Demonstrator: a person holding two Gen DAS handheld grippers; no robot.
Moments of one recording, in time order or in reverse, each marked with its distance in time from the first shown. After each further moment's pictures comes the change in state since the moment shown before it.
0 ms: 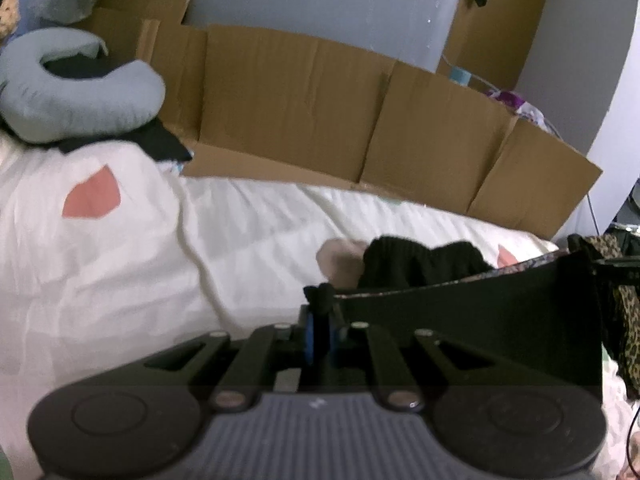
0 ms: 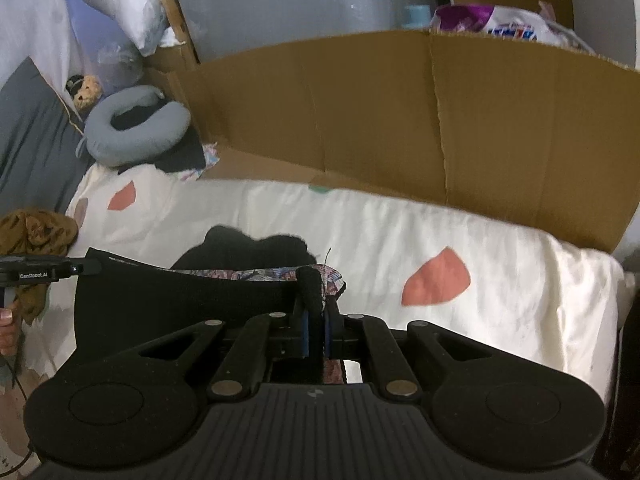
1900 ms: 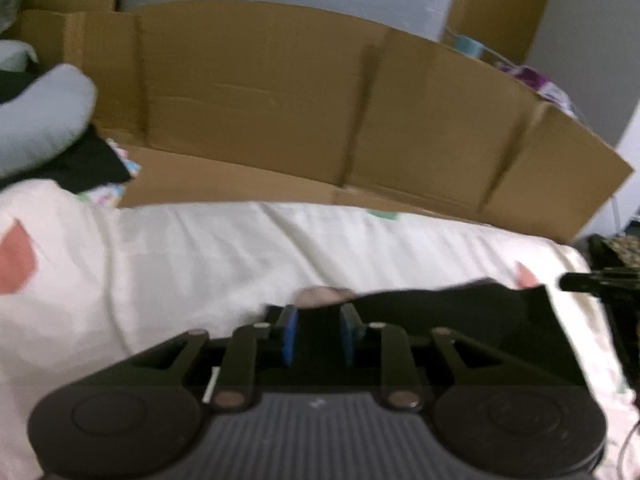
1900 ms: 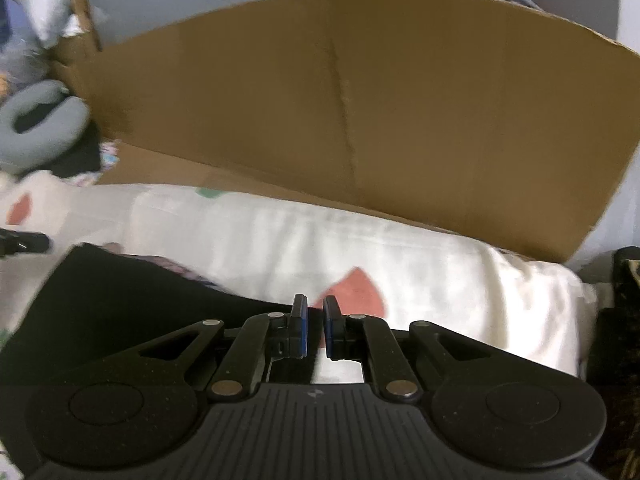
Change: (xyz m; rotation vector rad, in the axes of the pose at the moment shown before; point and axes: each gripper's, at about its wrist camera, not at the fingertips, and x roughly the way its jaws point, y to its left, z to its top) left arm 0.088 -0.042 0.048 0.036 0.114 -0.025; right arm 0.067 -0.038 0.017 0.046 0.052 -0.191
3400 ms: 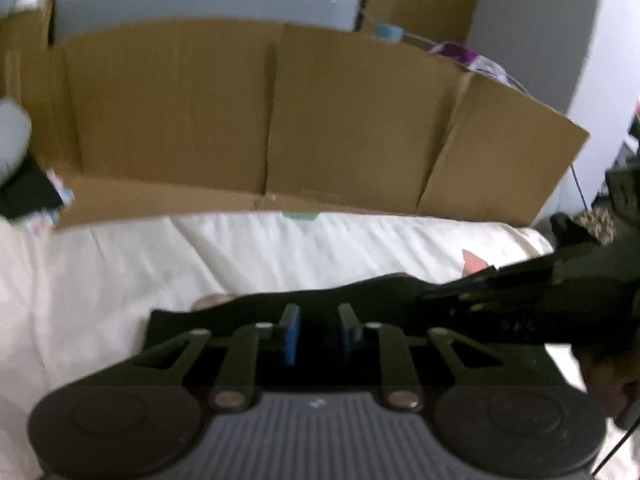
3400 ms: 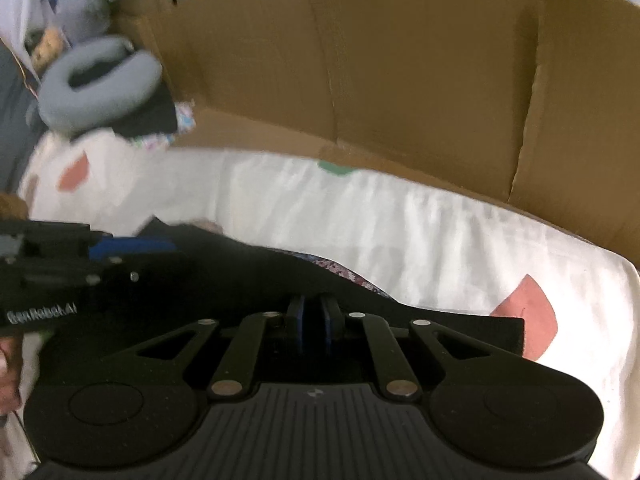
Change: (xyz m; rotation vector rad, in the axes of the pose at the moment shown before) left arm 0.010 -0.061 -0.023 0.128 -0.090 -0.048; right arm 0.044 0.084 0.006 -0.090 0.045 0.140
